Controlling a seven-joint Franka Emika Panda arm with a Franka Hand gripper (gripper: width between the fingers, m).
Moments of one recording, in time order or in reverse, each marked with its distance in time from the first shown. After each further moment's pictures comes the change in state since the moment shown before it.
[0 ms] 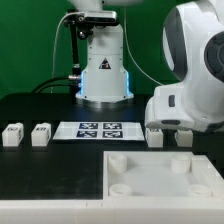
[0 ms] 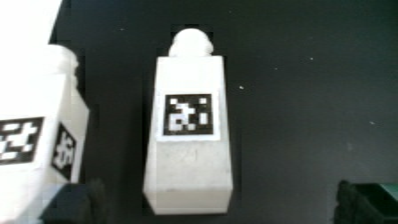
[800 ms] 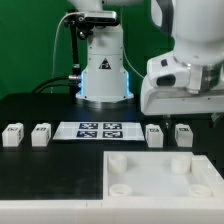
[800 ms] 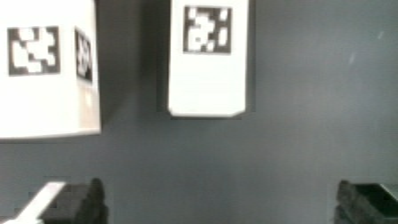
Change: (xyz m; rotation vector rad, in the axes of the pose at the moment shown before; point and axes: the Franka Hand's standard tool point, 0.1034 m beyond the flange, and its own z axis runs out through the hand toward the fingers) arm -0.002 0.008 -0.033 0.007 0.352 -0.061
